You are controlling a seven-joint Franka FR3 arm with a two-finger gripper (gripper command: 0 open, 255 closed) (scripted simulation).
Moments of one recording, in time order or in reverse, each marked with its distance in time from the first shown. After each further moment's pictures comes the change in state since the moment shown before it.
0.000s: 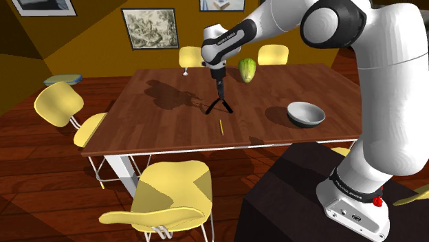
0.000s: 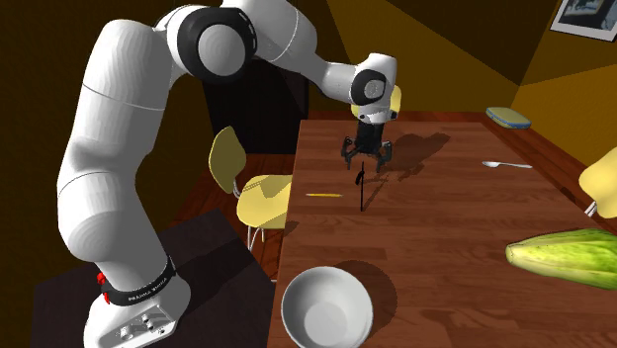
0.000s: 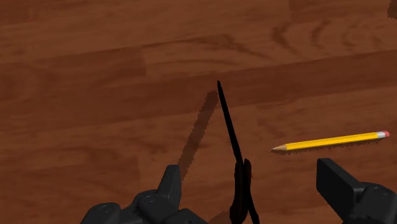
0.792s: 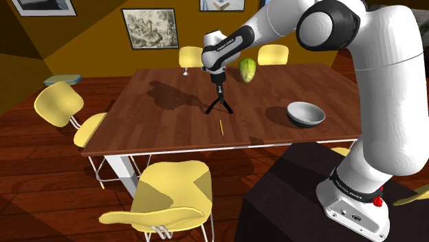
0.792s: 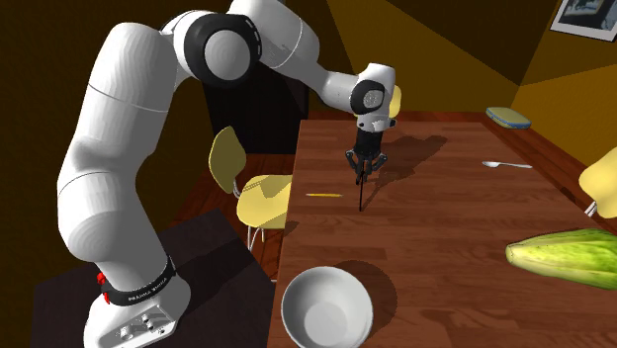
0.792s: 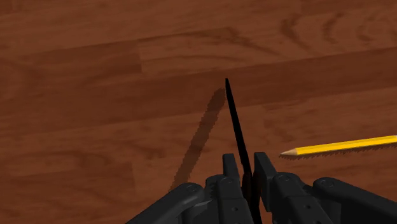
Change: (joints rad) arm -0.002 0.032 0.001 -0.015 0.001 0.048 0.001
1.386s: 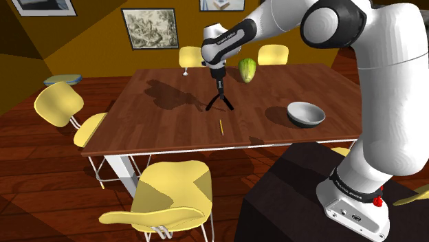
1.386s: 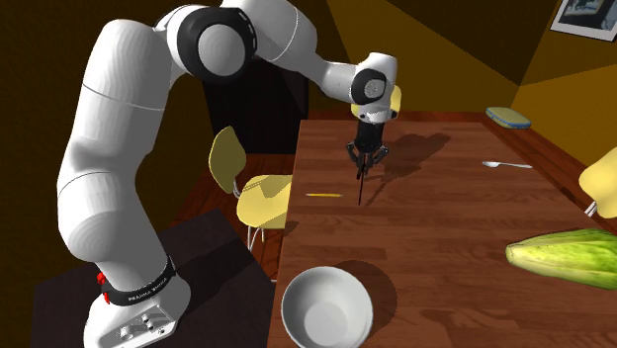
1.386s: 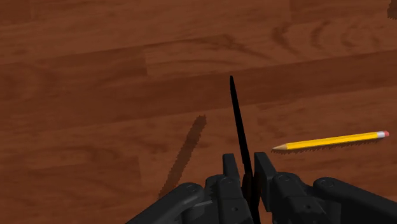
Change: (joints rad) arm 0.001 -0.033 -0.001 0.019 -0.001 -0.051 -0.003
